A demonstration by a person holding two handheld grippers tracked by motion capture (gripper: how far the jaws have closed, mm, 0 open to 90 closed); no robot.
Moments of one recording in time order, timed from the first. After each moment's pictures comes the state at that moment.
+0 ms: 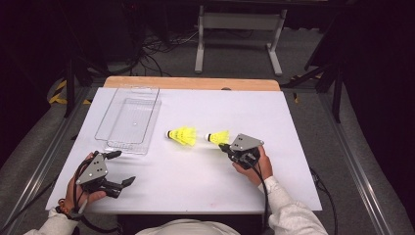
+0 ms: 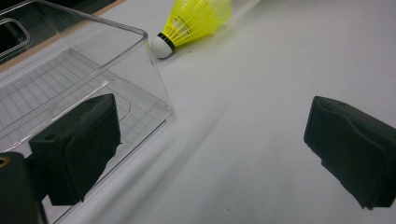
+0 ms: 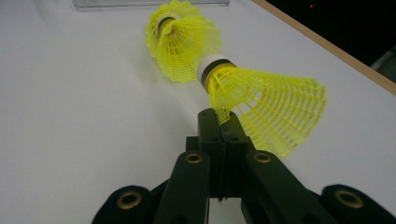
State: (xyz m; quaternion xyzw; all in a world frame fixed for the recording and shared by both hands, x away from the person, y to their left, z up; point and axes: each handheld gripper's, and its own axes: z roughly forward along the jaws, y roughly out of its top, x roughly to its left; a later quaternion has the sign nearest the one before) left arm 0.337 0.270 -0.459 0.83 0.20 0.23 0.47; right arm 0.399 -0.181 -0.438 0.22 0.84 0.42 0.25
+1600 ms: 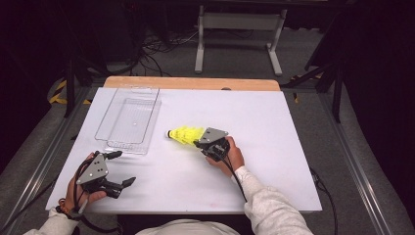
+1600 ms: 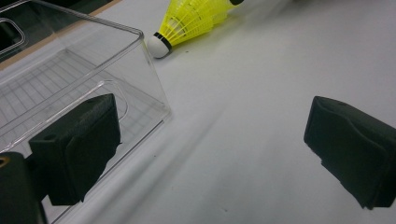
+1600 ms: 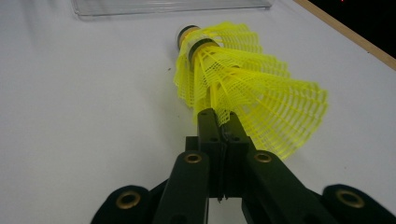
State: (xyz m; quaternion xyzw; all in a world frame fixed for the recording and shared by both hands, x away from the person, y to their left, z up) left arm 0.337 0.269 -0.459 0.83 0.20 0.22 0.48; right arm 0.435 -0.104 -0.454 0.20 0.86 0.41 0.23
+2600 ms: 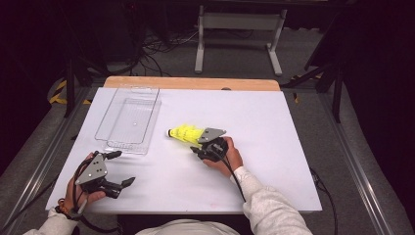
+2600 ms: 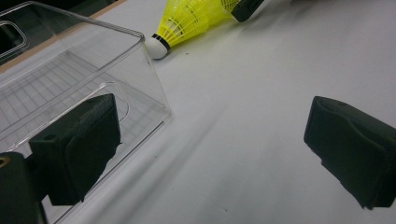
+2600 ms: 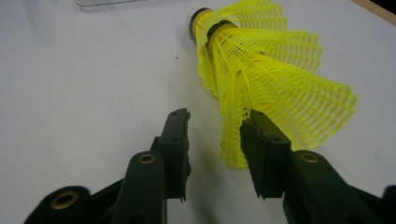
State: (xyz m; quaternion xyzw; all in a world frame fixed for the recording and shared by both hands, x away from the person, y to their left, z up) left arm 0.336 0.271 -0.458 0.82 0.20 0.22 0.48; right arm 0.439 -0.101 -0.460 0.22 0.87 0.40 0.20
